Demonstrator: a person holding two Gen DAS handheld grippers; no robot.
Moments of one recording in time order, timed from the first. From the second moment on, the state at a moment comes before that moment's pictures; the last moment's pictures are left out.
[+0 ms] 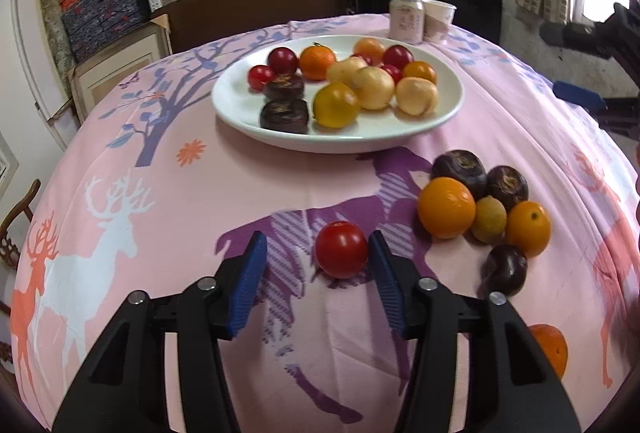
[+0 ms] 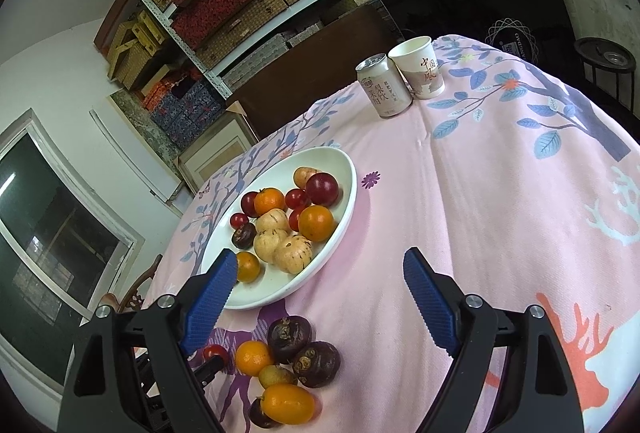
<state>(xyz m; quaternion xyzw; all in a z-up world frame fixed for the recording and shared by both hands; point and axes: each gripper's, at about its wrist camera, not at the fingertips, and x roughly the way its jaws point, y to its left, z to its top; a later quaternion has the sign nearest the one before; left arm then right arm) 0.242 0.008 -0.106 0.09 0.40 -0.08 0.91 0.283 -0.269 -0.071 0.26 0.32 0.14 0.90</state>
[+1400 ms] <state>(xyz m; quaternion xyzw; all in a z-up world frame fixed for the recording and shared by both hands) 0.257 0.025 -0.107 0.02 0.42 -0.10 0.90 0.224 -0.179 -0.110 0.01 0.39 0.17 0.90</state>
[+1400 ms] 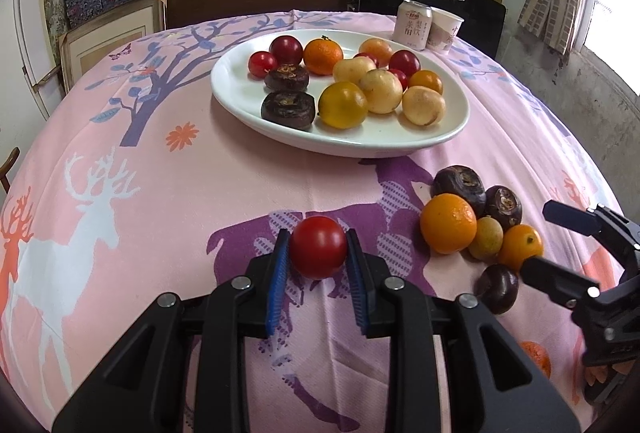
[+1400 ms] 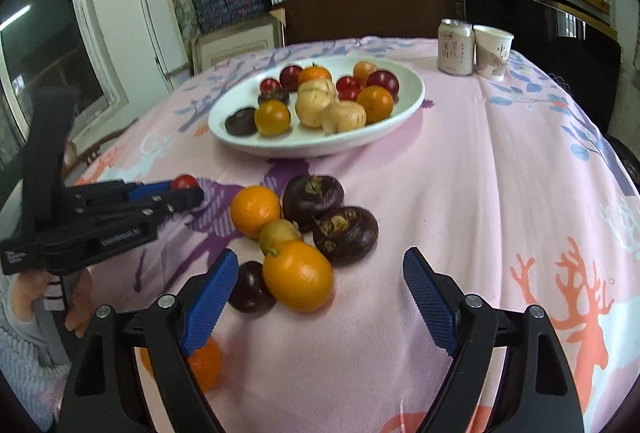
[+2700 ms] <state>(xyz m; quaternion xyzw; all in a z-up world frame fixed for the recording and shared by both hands) 0.256 0.024 -0.111 0.03 0.42 -0.09 0.90 0.214 -0.210 -0.118 0.05 0.41 0.14 0.90</state>
